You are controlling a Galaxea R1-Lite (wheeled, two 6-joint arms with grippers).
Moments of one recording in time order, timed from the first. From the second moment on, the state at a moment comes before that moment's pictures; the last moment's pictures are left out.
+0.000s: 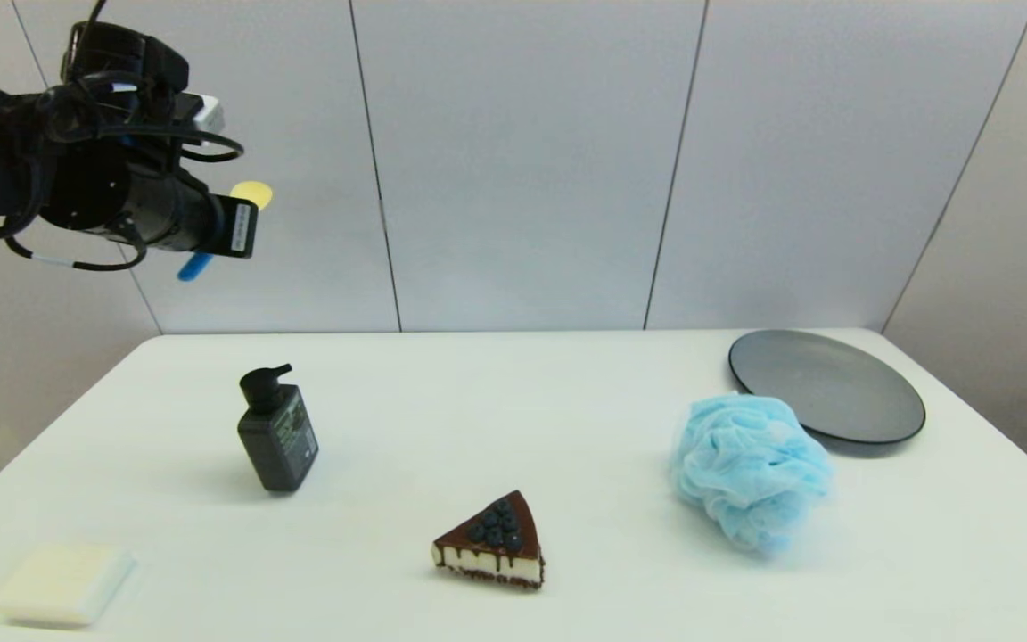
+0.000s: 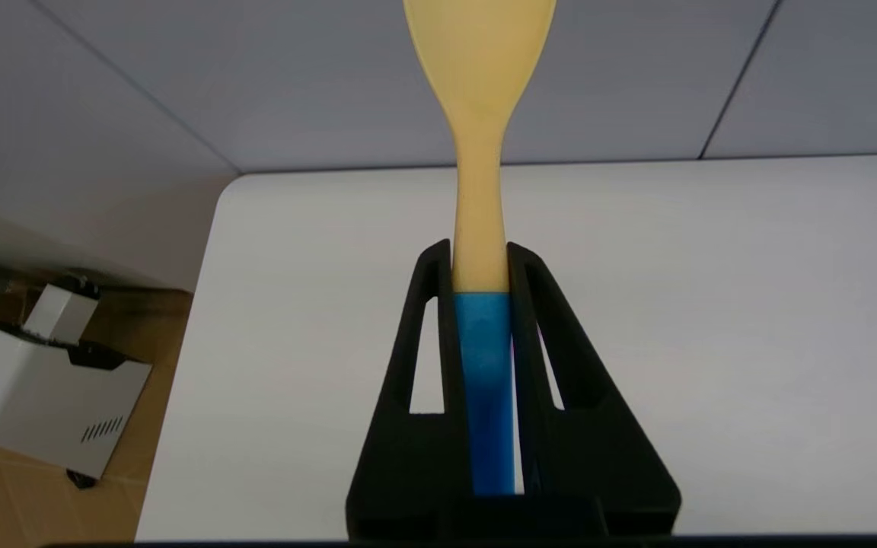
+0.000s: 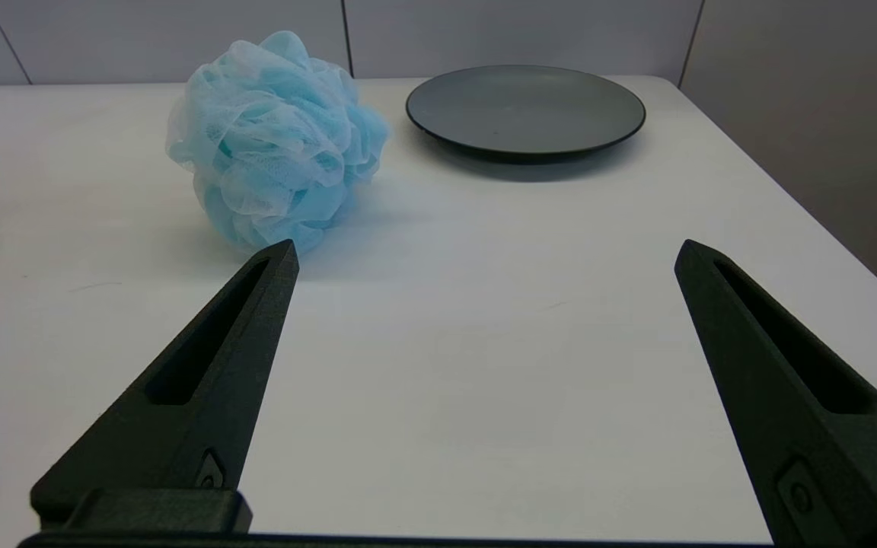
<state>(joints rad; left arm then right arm) -0.17 1.79 -1.62 0.37 0.34 0.08 0.00 0.00 0.00 -0.01 0.00 0.01</state>
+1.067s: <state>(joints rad) -0.01 1.79 -1.24 0.22 0.09 0.07 0.00 0.00 0.00 -0.01 0.00 0.01</state>
